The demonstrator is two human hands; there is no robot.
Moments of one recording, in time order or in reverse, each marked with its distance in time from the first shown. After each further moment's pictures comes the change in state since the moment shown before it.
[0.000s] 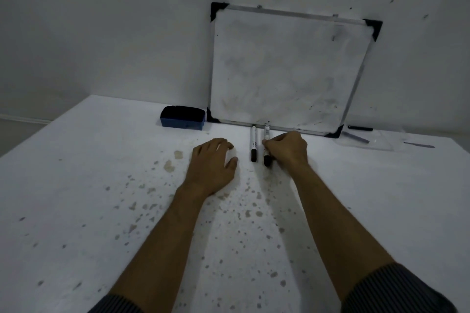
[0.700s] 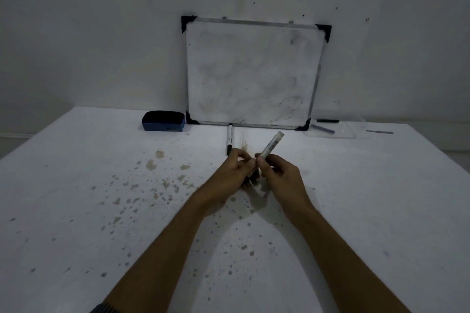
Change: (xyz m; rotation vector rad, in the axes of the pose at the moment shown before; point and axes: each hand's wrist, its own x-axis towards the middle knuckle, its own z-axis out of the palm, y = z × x) left_hand -0.045 0.110 -0.010 -0.960 -0.365 -0.160; right_hand -0.119 0.060 -0.065 0.504 -0.178 -0.272
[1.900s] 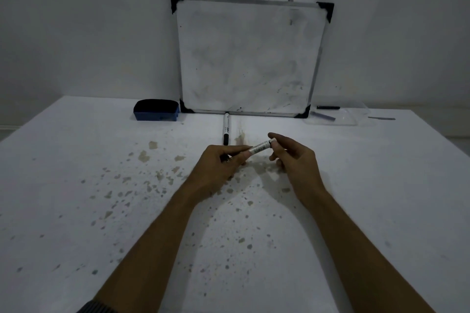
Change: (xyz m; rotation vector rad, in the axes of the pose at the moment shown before) left_hand 0.004 -0.017 -0.016 0.118 0.149 0.189; right_hand 0.022 0.019 -0.029 0.127 0.077 0.004
